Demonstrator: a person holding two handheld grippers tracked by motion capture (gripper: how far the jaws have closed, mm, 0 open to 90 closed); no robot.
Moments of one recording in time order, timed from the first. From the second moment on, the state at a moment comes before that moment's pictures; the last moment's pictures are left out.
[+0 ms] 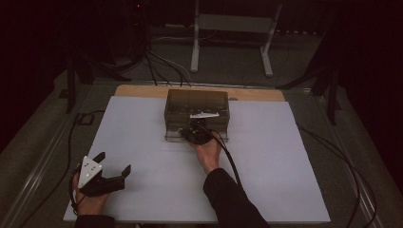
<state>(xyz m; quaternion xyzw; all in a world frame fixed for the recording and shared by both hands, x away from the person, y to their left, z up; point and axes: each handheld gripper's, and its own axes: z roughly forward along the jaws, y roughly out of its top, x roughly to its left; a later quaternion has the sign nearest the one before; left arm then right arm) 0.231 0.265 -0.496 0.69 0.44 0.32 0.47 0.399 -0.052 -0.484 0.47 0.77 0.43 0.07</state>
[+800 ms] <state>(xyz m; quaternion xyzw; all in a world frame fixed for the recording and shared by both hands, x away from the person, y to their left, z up) 0.231 0.264 -0.497 0.69 0.44 0.32 0.47 0.395 -0.056 -0.470 0.45 0.76 0.45 0.11</state>
